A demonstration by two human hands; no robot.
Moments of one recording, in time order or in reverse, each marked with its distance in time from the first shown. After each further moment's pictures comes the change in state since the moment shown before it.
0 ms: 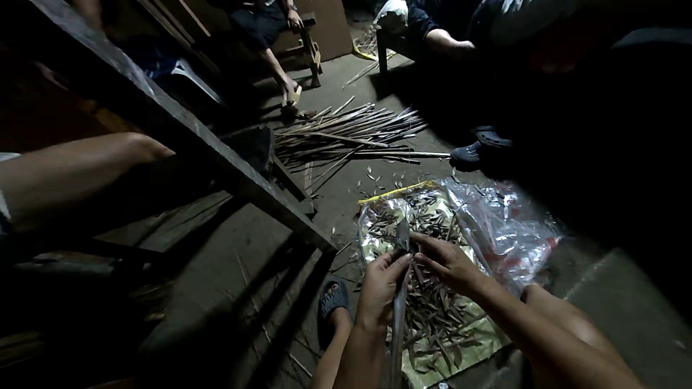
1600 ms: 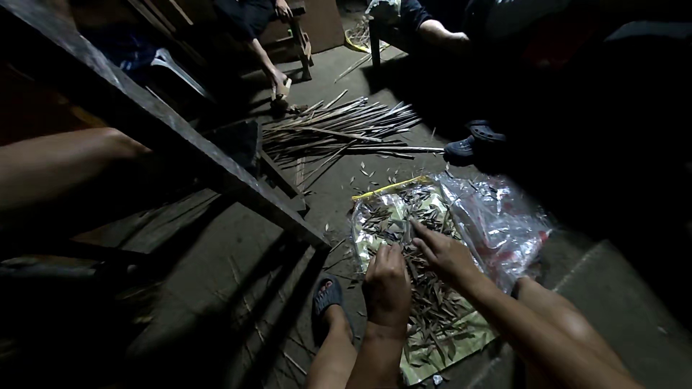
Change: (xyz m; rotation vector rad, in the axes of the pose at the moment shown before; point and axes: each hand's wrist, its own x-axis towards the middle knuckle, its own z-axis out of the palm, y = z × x) left_hand 0.010 -0.042 0.016 1.268 0.460 0.964; right_hand 0.003 -0.010 0.000 -0.342 0.047 0.319
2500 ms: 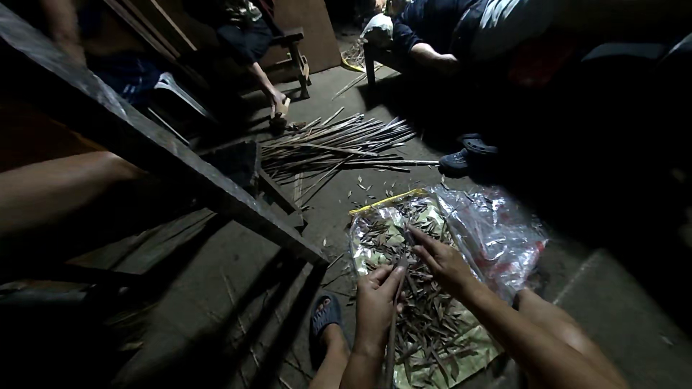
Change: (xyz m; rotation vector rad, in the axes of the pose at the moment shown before) left_hand 0.019 -0.001 -0.031 -1.084 -0.390 -0.849; right_hand 0.005 0.010 -0.003 0.239 0.107 -0.114
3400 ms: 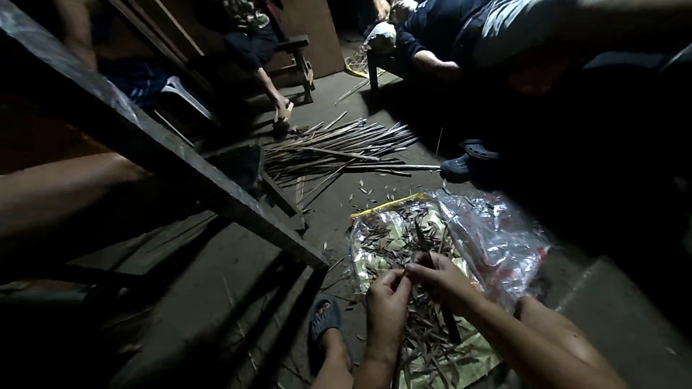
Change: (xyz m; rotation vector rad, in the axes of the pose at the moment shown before) left_hand 0.008 -0.020 0.006 0.293 0.035 0.261; right_hand -0.004 -0.023 -0.004 0.844 -0.199 0.489
